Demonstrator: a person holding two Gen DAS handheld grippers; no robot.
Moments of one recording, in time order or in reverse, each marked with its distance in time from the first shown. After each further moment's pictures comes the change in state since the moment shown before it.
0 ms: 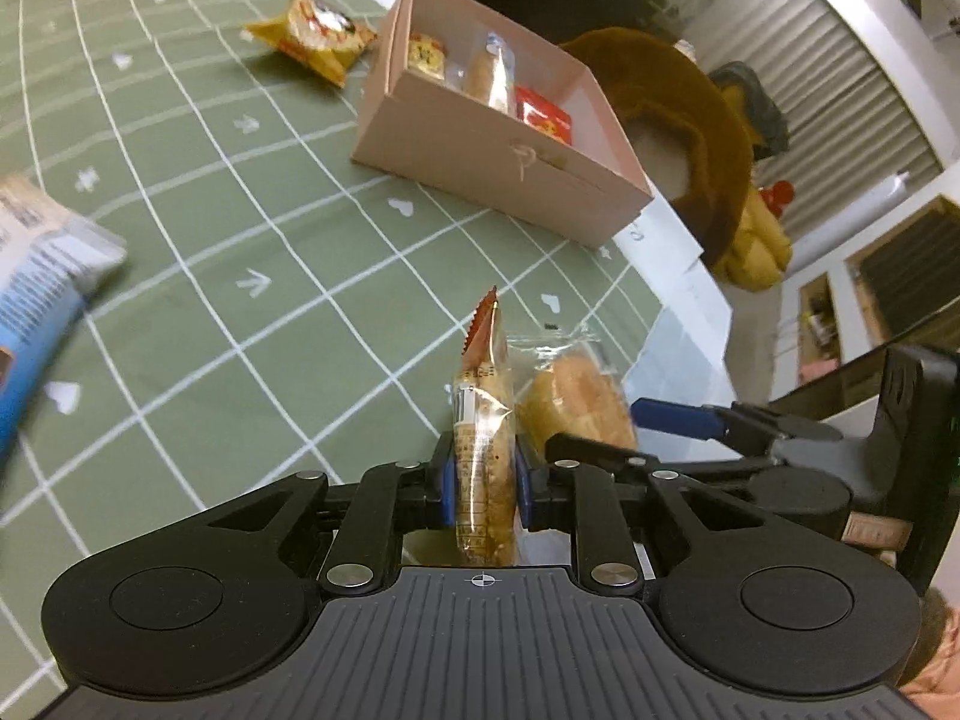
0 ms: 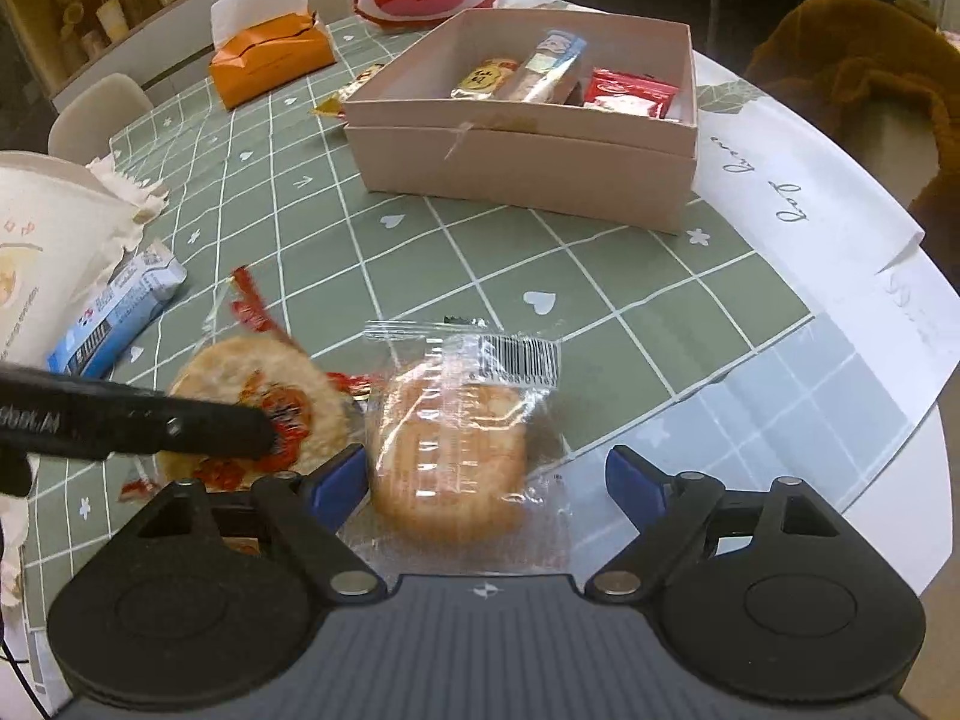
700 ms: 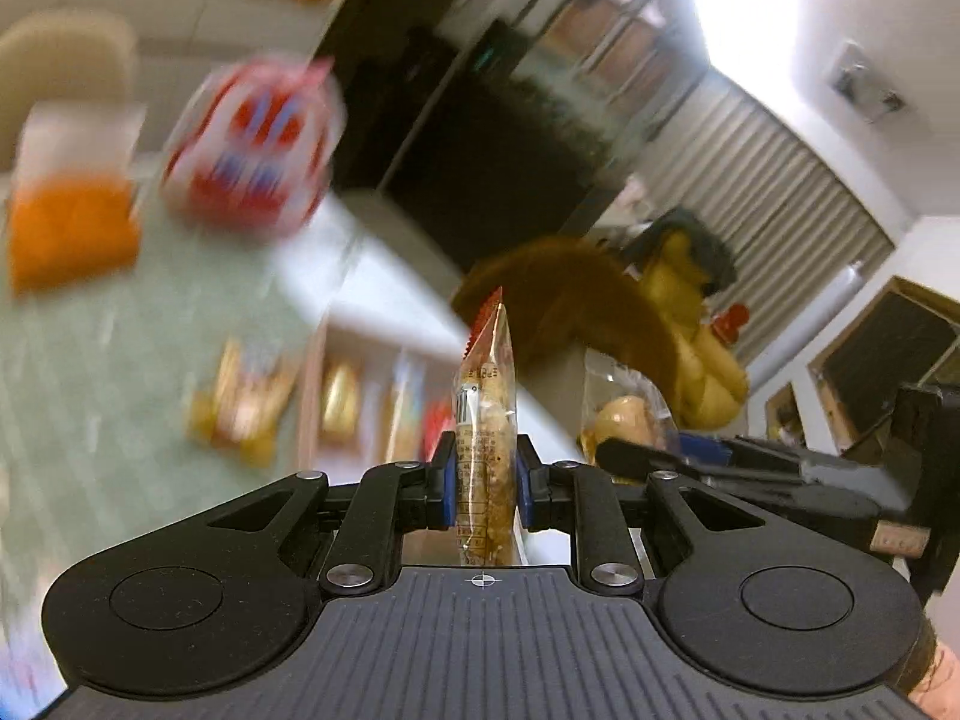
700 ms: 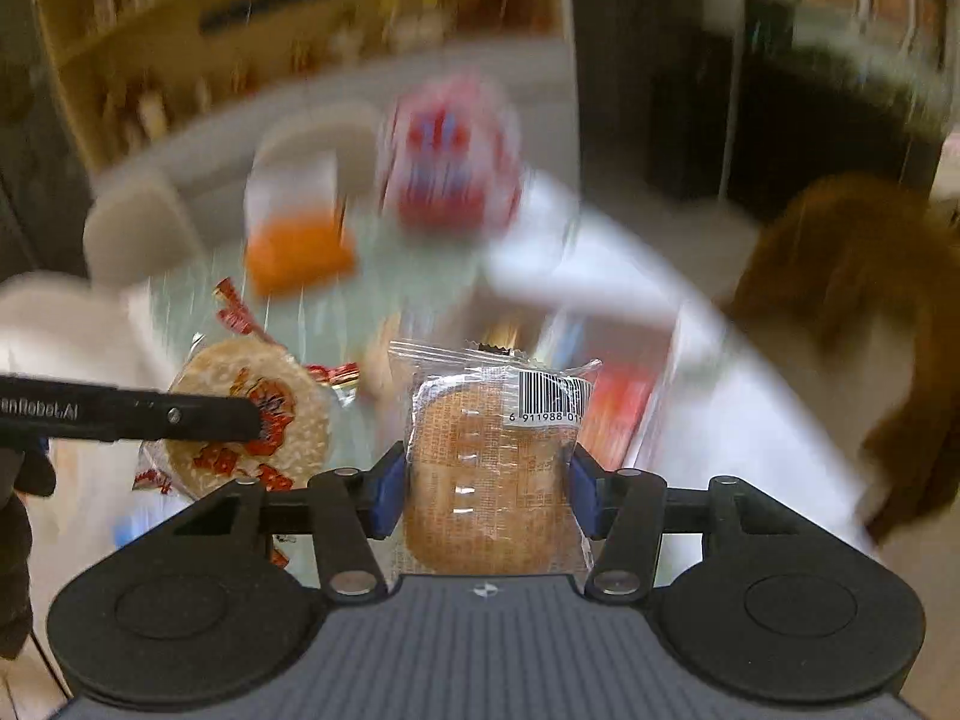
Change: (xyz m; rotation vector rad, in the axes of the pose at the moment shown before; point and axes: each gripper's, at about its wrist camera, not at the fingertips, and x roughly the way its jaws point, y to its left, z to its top) left arm -0.101 -0.057 0.167 0.090 -0.319 -0.069; right arm -0.121 -0.008 0.171 -0.073 -0.292 0.012
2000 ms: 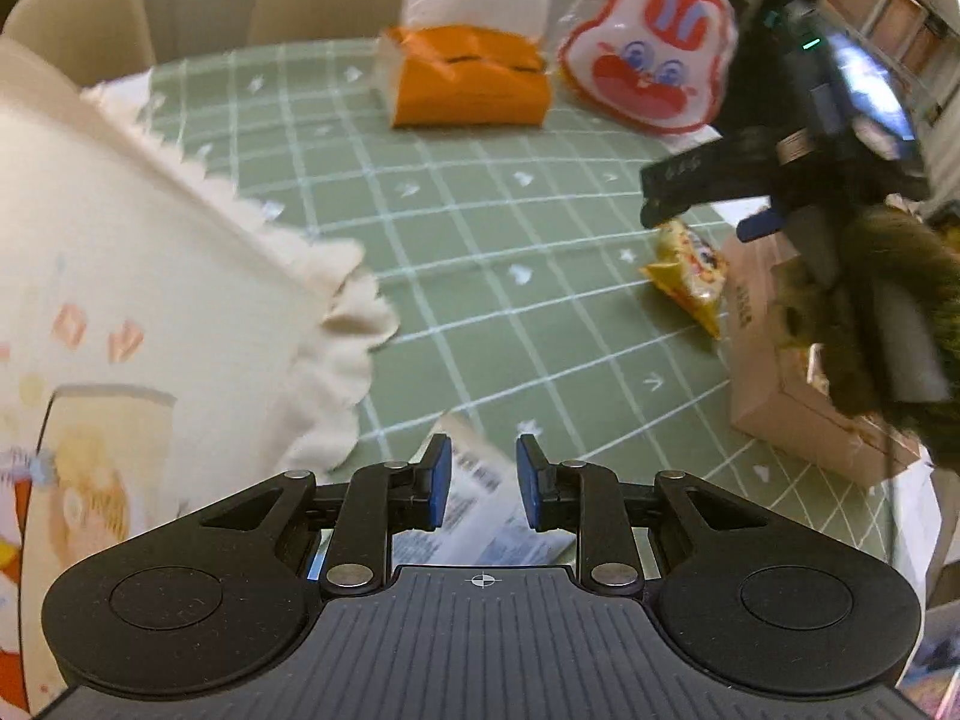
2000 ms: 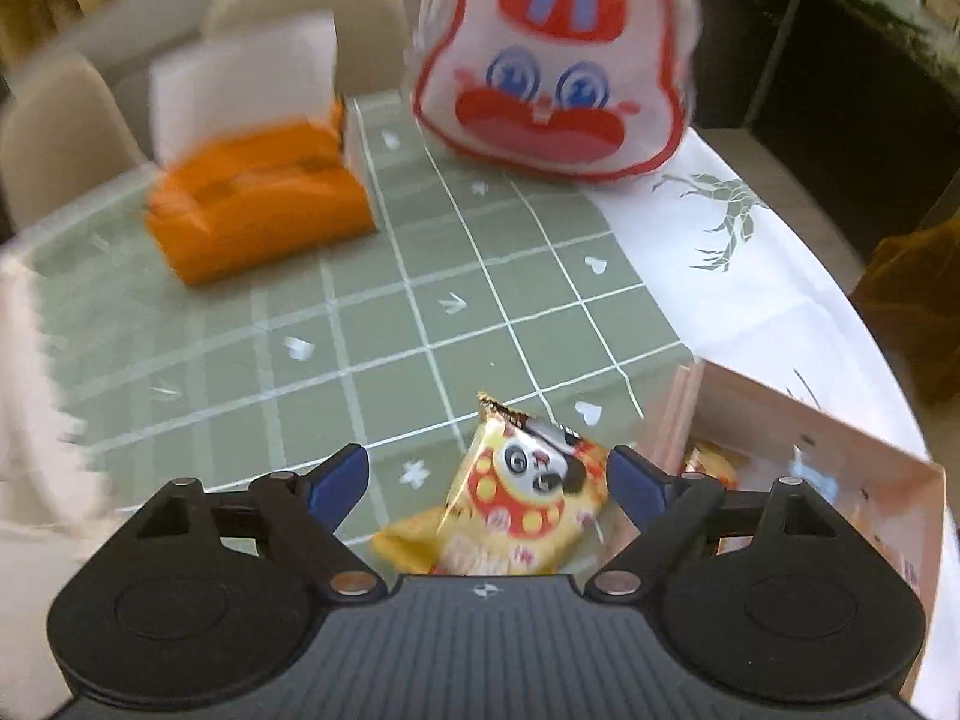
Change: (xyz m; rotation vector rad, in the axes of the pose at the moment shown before) left arm -0.034 0.162 -0.109 -0.210 0.125 0.552; right arm 0.316 0.157 0.037 -0.160 0.364 -0.165
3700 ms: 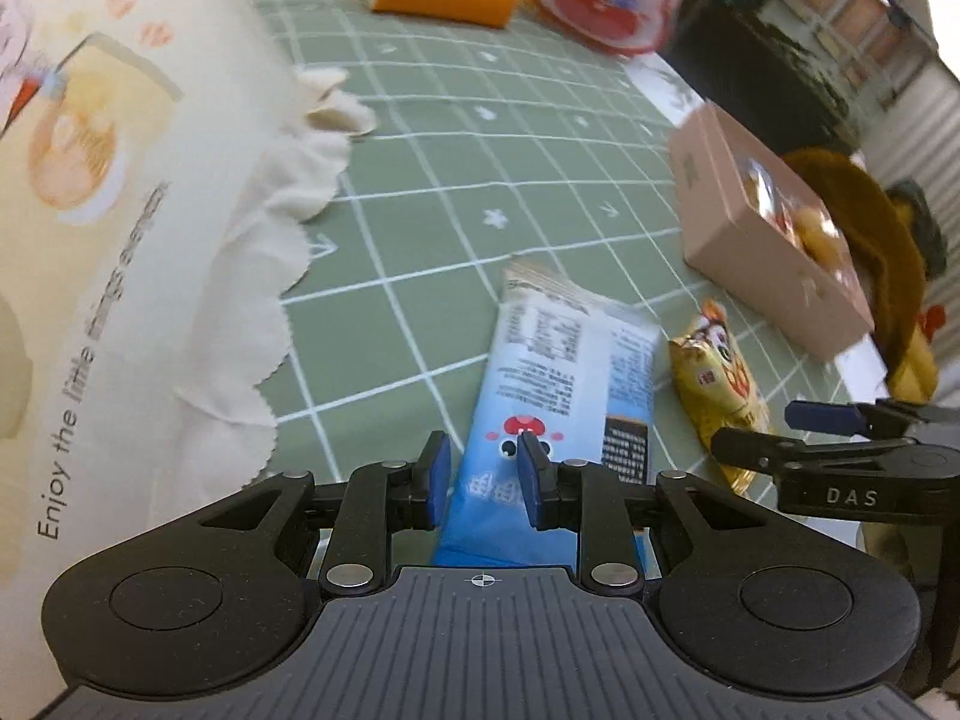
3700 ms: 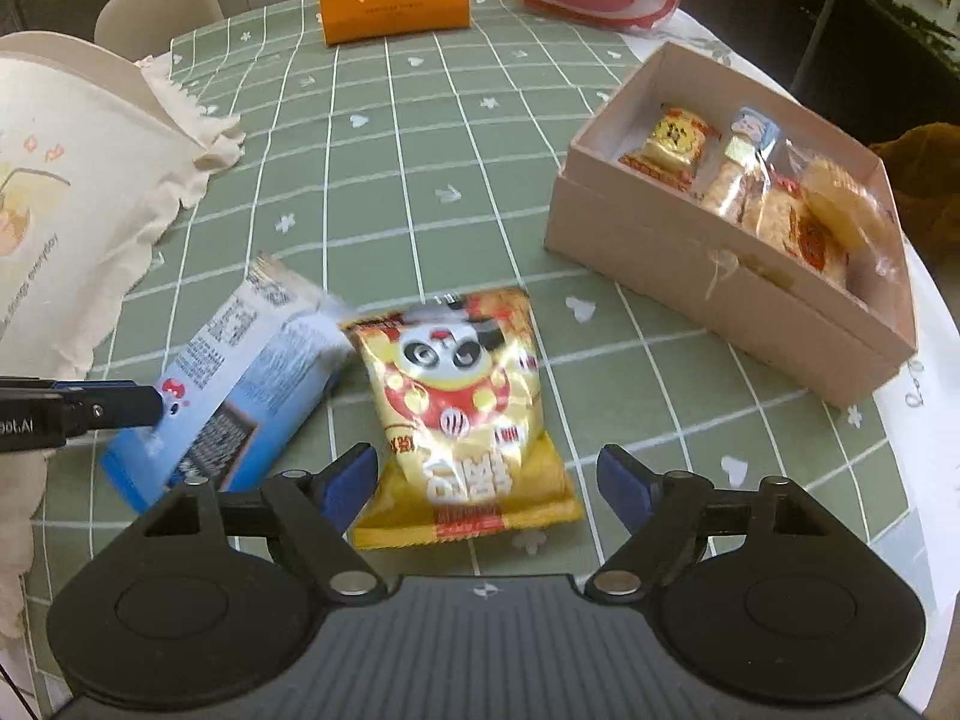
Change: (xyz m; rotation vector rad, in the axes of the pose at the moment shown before) left arm -0.012 -0.001 -0.101 0.010 0.049 -0.114; right arm -0.110 -0.020 -0.256 -0.055 0.003 0.141
